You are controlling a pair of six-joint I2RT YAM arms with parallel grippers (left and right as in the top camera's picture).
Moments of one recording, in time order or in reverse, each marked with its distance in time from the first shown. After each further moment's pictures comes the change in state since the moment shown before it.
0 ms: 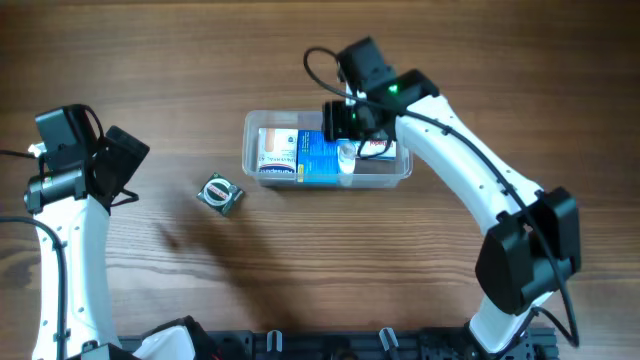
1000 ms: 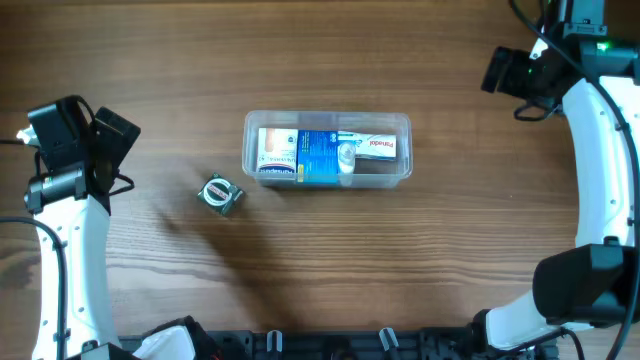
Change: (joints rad) left arm 0.000 0.000 -0.002 0.172 -0.008 0.000; right arm -0.595 -0.150 0.123 -0.258 0.208 -0.192
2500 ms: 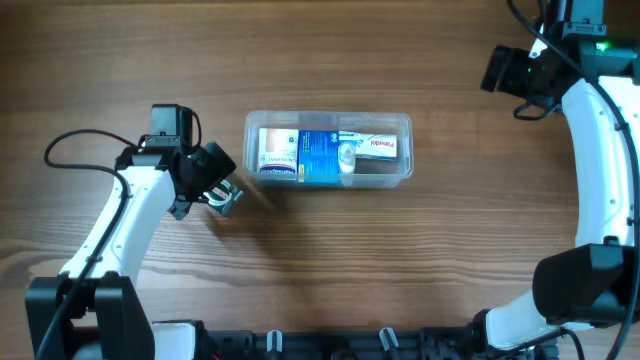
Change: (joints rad) left arm -0.354 0.198 -0.092 -0.141 0.146 -0.119; right arm 0.000 0.000 0.000 0.007 0.000 -0.008
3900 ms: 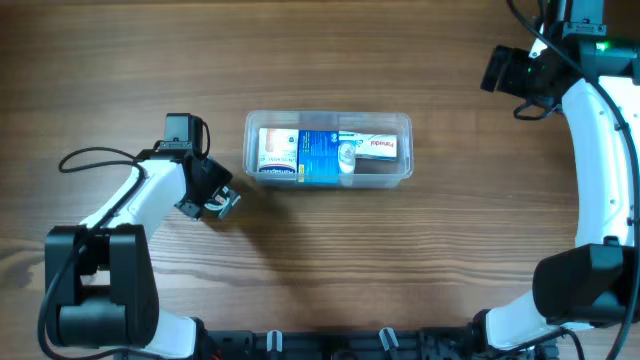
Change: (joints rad) left arm -0.001 0.163 -0.065 0.151 -0.037 -0.143; right arm 0.000 0.000 0.000 0.000 0.000 0.000
